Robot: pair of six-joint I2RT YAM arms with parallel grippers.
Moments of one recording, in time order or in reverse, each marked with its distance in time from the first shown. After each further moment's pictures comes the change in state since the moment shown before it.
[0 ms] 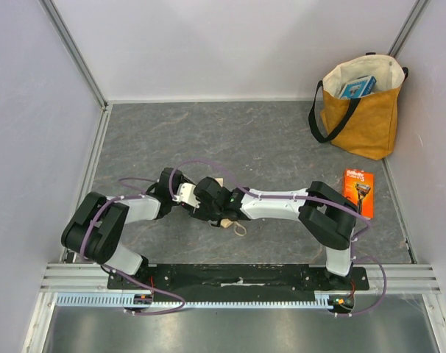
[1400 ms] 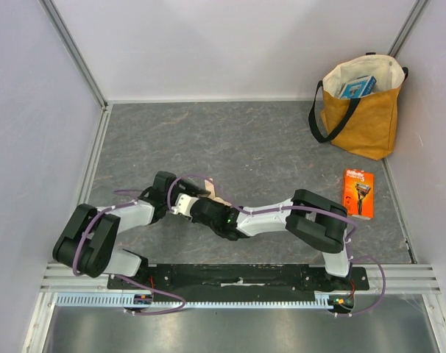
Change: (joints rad) left arm 0.031 -0.105 -0.052 -0.144 0.037 -0.127; right arm 0.114 0.077 -0.098 0.268 0.344 0.014
